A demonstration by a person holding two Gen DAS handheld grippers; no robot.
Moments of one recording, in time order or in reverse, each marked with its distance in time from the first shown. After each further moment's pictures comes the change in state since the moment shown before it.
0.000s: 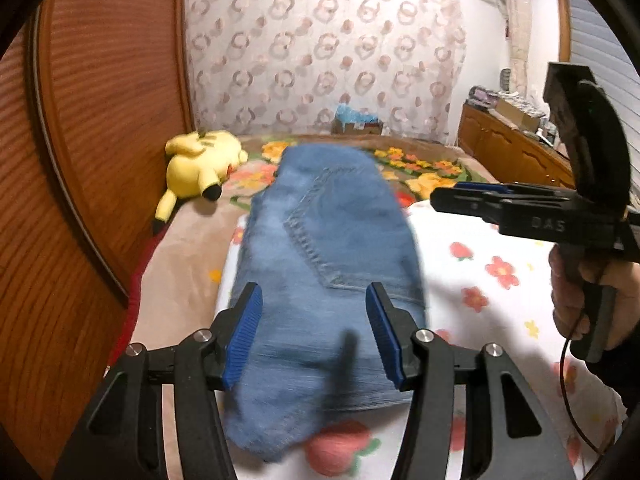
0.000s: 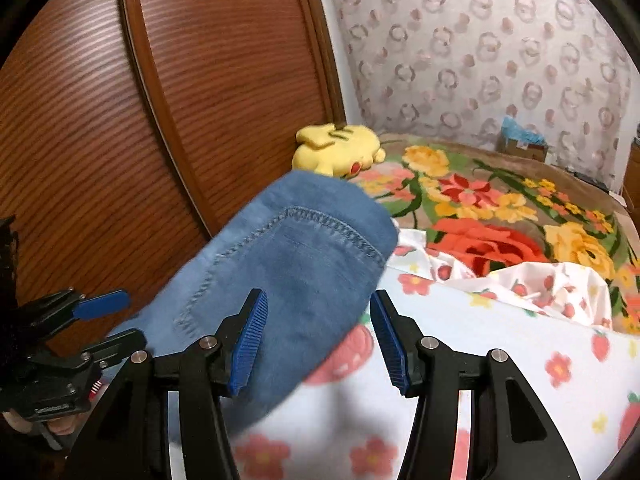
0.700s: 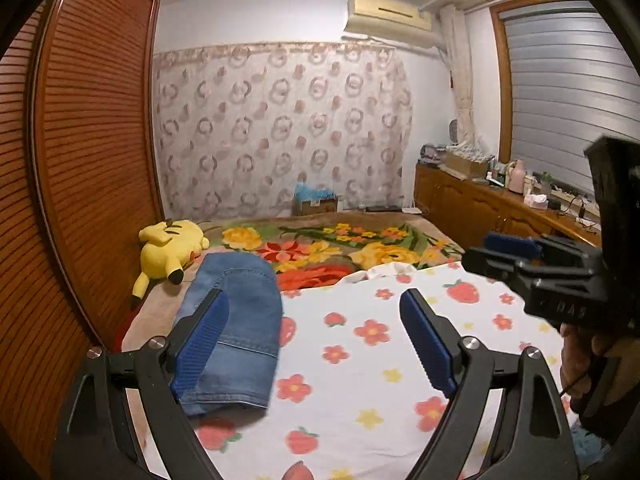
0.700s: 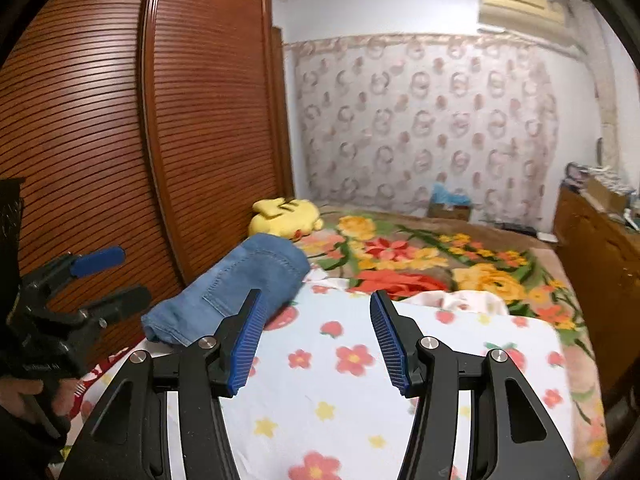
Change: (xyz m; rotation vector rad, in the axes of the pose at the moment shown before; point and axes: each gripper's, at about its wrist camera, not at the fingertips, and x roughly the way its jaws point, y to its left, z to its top) left arm -0.137 -0.117 0.012 0.076 -0.277 -0.076; right arm -0.248 0.027 -0.095 -0.016 -0.251 -0.236
